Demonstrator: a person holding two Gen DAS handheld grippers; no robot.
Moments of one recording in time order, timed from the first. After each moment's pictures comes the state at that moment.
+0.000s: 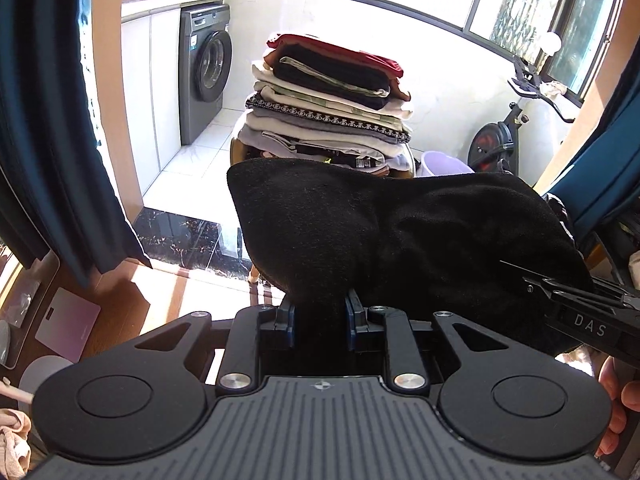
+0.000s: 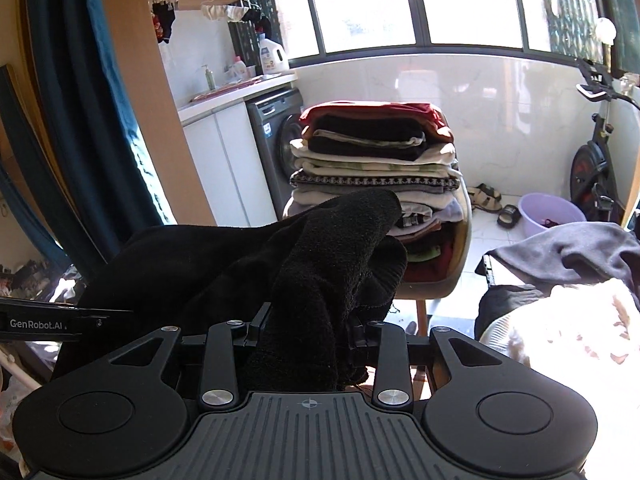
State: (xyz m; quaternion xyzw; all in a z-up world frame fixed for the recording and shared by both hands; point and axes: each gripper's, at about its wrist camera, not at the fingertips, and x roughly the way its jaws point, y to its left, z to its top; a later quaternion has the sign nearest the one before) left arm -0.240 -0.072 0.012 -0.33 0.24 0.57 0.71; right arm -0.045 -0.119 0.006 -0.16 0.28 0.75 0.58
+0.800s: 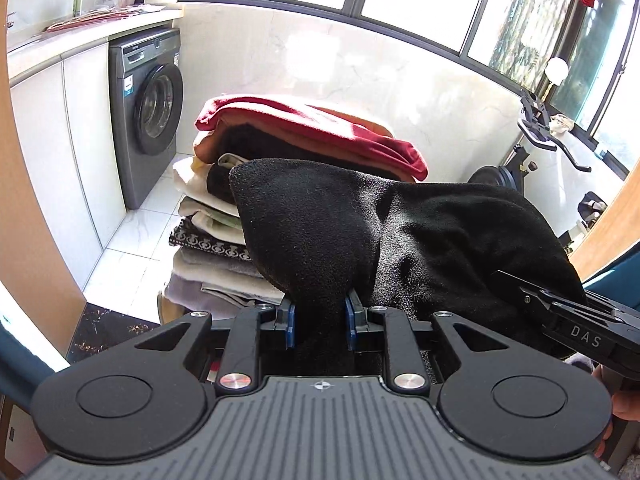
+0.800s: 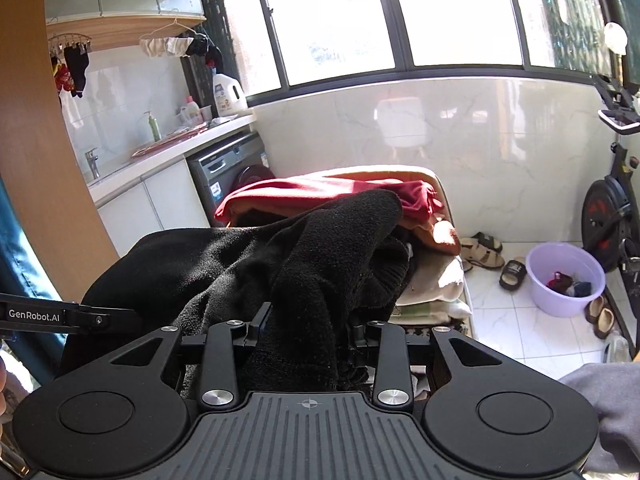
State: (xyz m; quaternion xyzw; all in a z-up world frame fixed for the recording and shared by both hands) left arm -0.201 0.337 0.013 -0.32 0.22 0.54 0.75; right arm 0.057 0.326 0.009 -0.12 0.26 0.74 0.61
